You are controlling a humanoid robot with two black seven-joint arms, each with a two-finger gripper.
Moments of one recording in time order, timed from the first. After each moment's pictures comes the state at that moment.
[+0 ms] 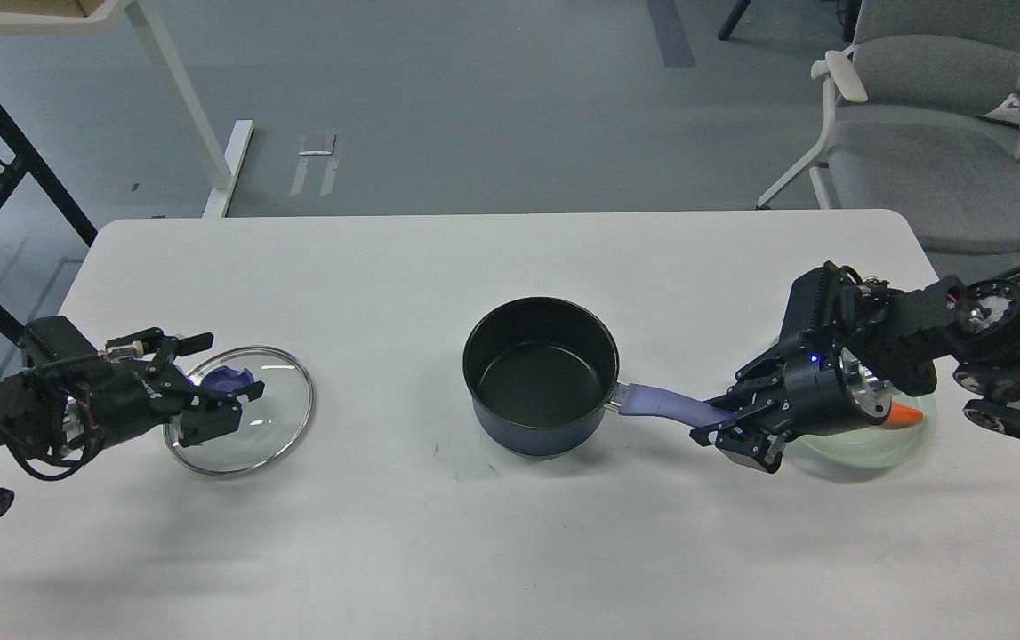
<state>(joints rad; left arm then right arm) -0.70 0.82 -0.13 -0.99 1.79 0.35 -0.49 1.24 -0.79 -0.24 1.43 -1.93 0.26 0.49</state>
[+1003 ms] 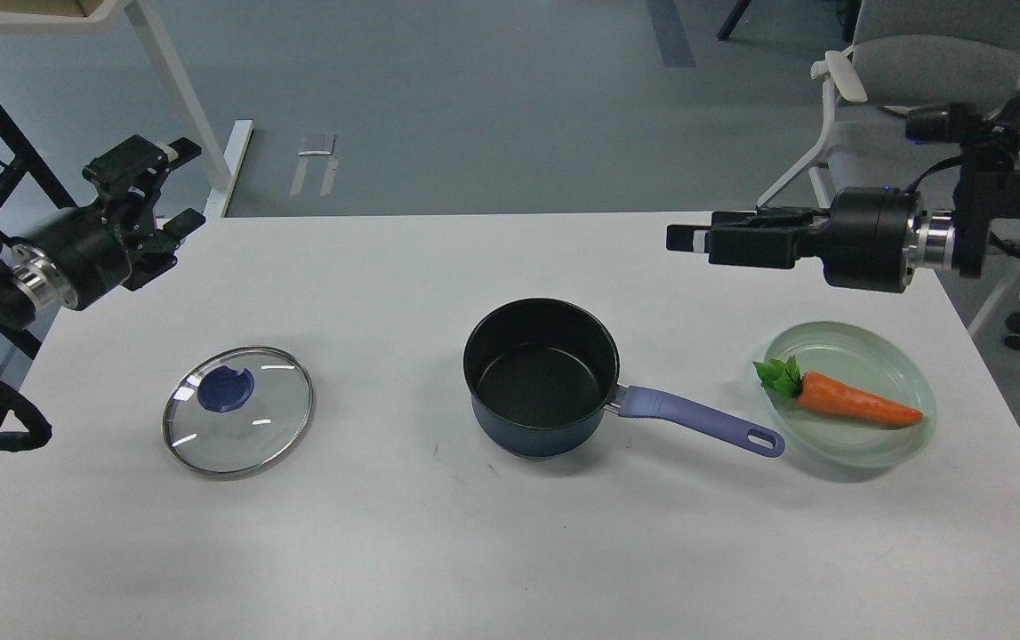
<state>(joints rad) -0.87 0.87 -0.16 -1.08 0.29 -0.19 -0.49 1.31 -0.90 -0.12 1.40 -1.07 0.17 0.49</state>
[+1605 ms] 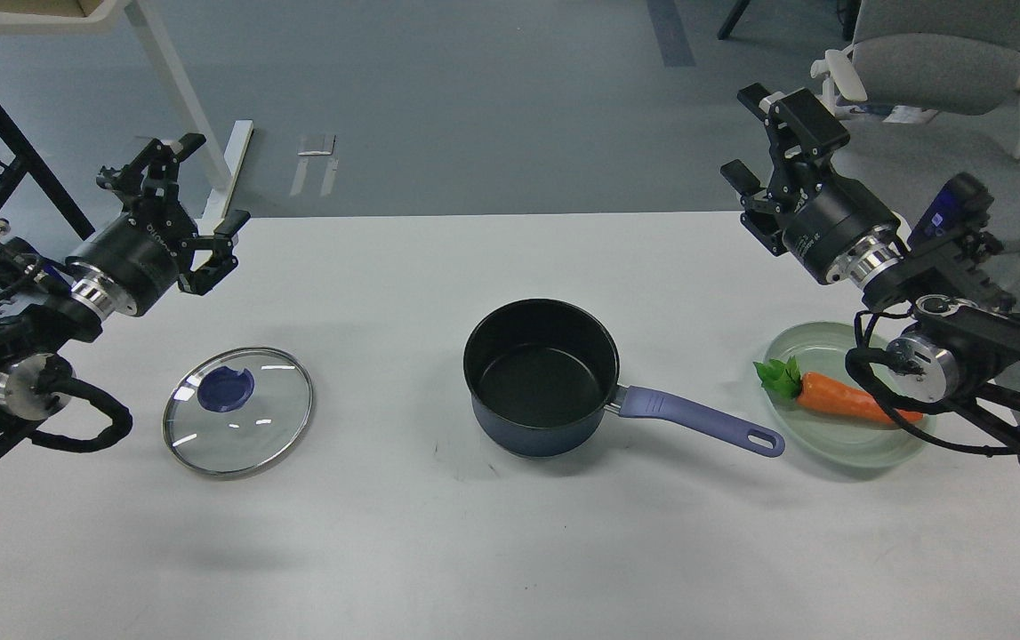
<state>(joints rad) -0.70 0.65 -0.40 -0.93 0.04 -0.35 -0.49 0.81 -0.58 0.35 1.20 -0.21 -0.14 0.49</state>
